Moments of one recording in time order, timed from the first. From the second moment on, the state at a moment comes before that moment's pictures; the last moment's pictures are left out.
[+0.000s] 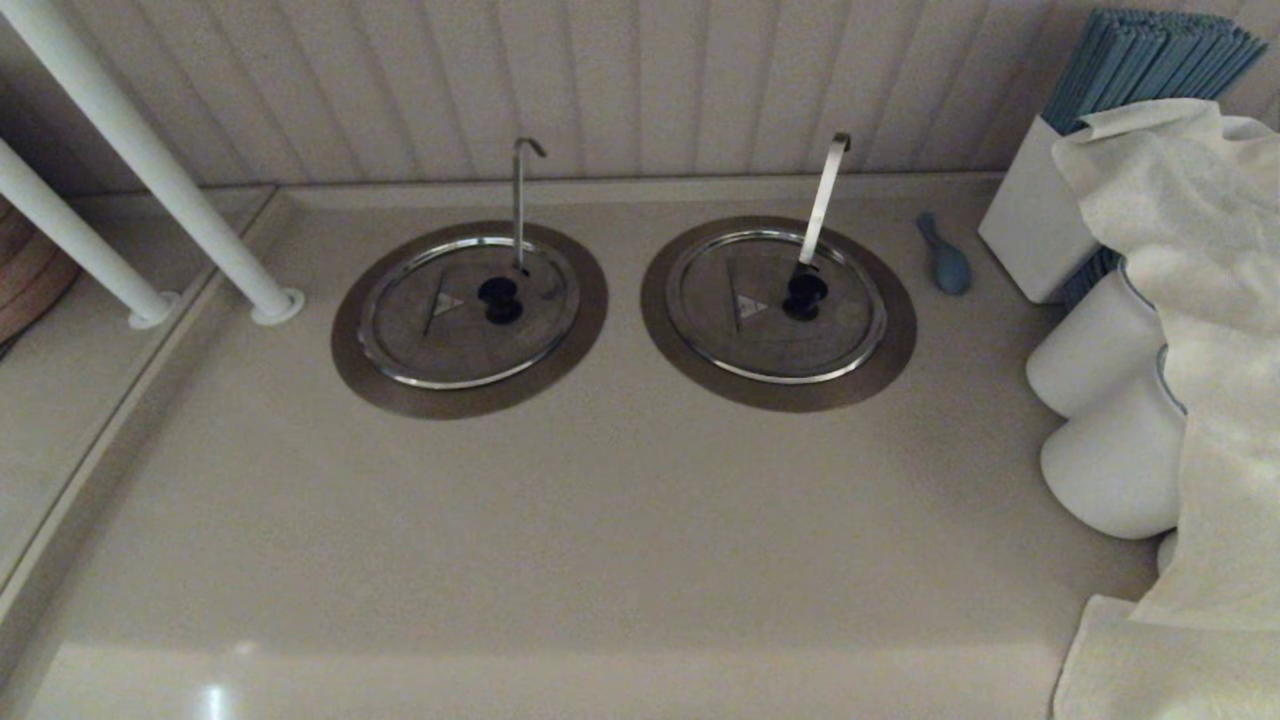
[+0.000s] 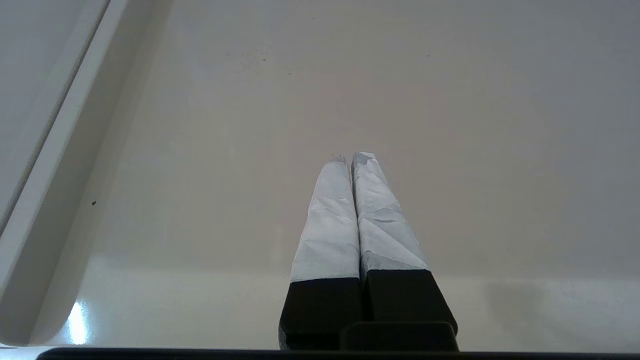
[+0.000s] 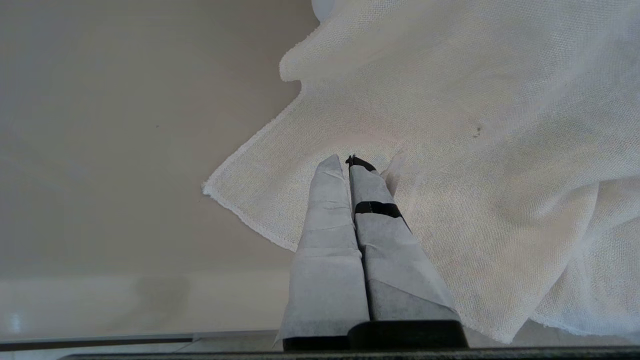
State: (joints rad) left arm 0.00 0.00 0.00 -0.01 0.00 -0.02; right arm 0.00 0.00 0.00 0.00 0.00 0.02
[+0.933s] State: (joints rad) left arm -0.02 0.58 -0.60 -0.12 -0.09 -0.03; right arm 0.00 0.00 0.00 0.00 0.00 0.01
